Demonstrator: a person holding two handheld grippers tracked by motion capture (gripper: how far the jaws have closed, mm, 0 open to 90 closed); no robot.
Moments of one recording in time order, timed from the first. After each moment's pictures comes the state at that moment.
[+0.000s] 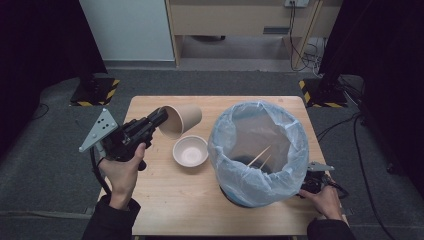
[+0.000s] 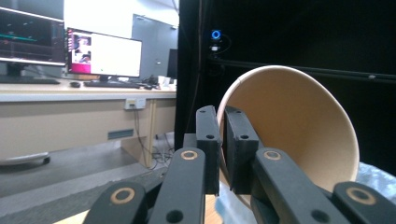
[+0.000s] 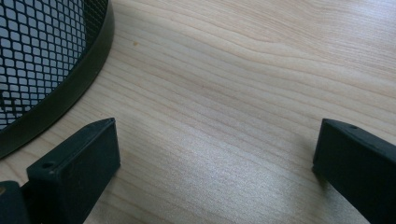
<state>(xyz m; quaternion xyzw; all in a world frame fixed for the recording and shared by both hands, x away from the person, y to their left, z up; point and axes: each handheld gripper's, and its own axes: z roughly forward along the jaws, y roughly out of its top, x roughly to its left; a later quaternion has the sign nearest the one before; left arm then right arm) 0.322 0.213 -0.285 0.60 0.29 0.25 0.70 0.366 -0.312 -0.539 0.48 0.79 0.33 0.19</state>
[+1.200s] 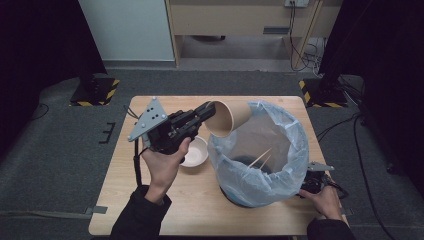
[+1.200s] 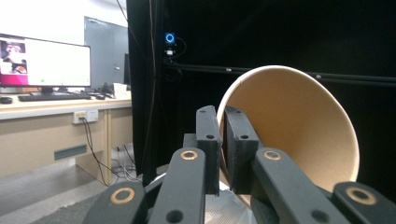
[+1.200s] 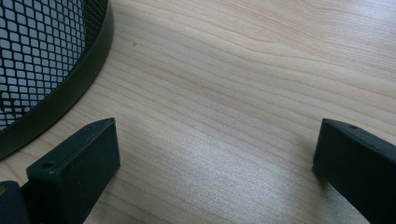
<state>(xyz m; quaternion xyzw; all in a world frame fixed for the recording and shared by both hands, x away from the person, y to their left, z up) 0.333 0.123 -0.263 0.62 0.22 0.20 0.72 0.366 -0.312 -0.539 0.48 0.79 0.33 0.19</state>
